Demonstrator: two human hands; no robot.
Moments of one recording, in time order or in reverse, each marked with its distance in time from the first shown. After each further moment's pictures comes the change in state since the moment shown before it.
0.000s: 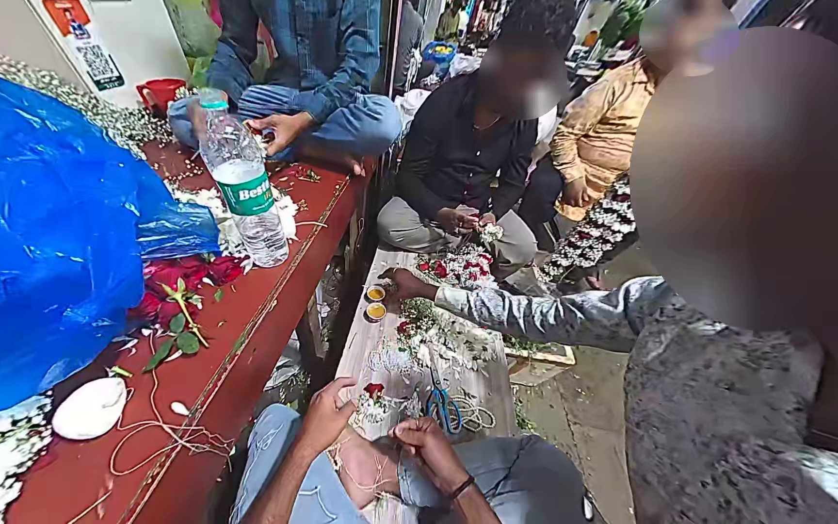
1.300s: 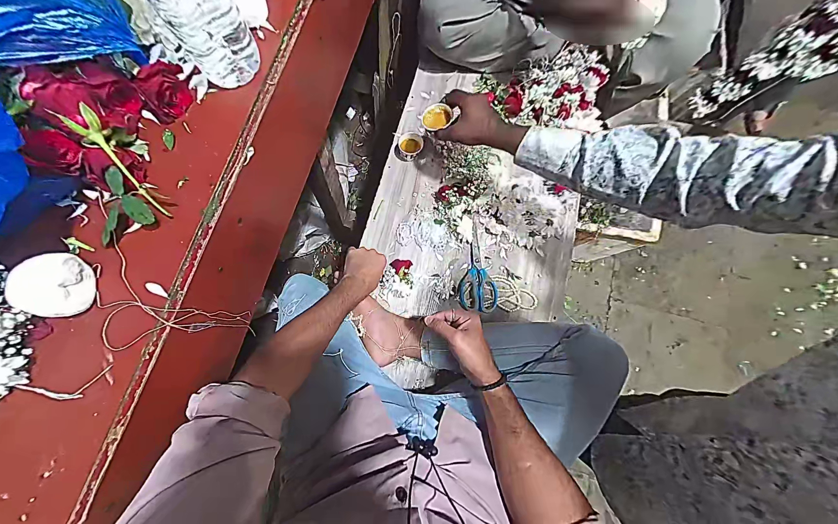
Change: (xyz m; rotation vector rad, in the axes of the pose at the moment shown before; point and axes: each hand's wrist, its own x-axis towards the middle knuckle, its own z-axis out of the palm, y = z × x) left_hand 0.087 -0.046 0.063 1.094 -0.380 -0.160; right_hand -0.023 0.014 -0.006 -0.194 0.141 -0.108
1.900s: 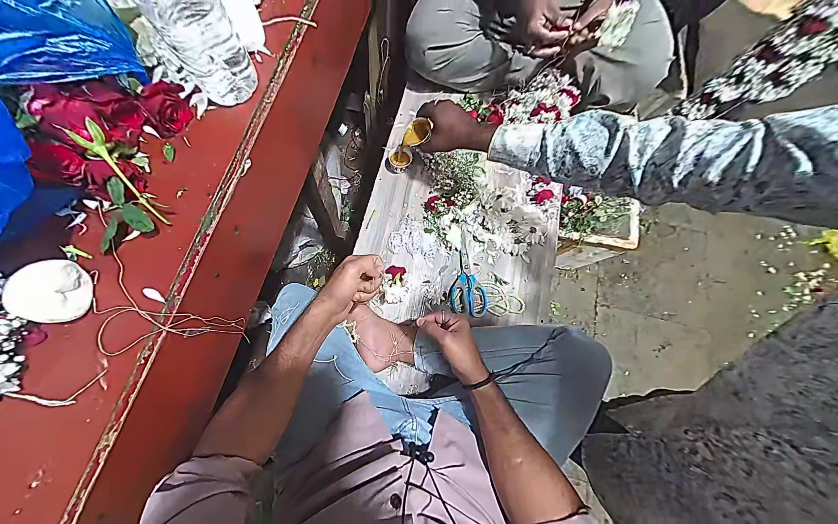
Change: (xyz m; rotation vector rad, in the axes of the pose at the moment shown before) left_hand -0.102 -0.013 -0.062 -1.885 -0.107 0.258; right_hand 0.006 0.005 0.000 -0.030 0.001 -0.019
